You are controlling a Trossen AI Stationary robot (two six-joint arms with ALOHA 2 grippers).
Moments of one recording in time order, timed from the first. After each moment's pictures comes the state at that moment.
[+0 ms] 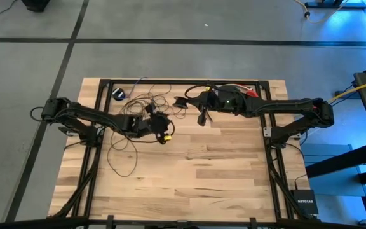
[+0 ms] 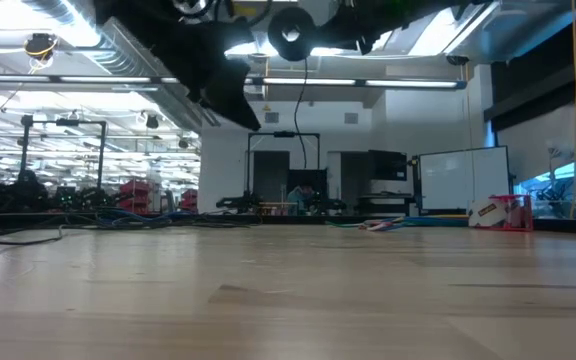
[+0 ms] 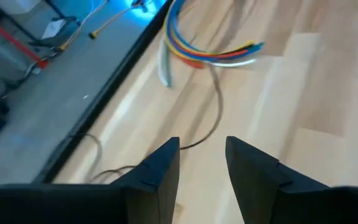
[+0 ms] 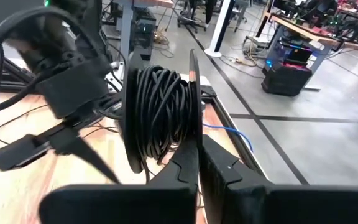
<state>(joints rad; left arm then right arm) -0.06 1.44 0.86 -0.11 -0.67 -0.08 -0.18 1.37 1.02 0.13 0.07 -0.19</state>
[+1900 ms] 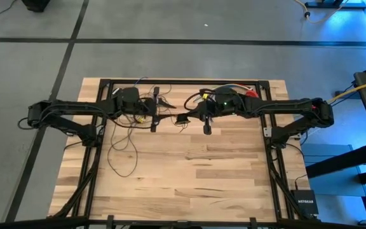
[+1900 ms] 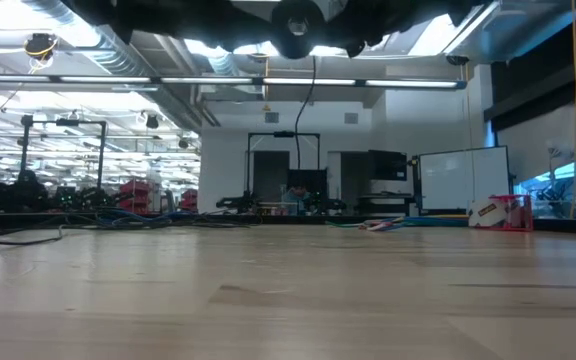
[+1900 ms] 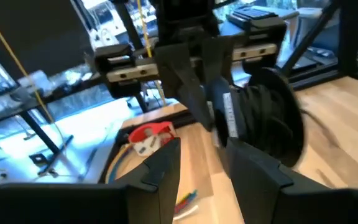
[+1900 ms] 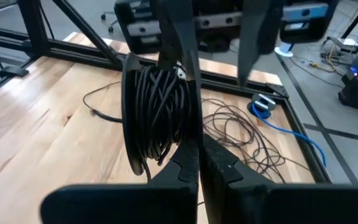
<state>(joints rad) 0.25 1.22 0.77 0.33 0.20 0.39 -0.18 1.38 1.01 0.05 -0.21 -0.26</state>
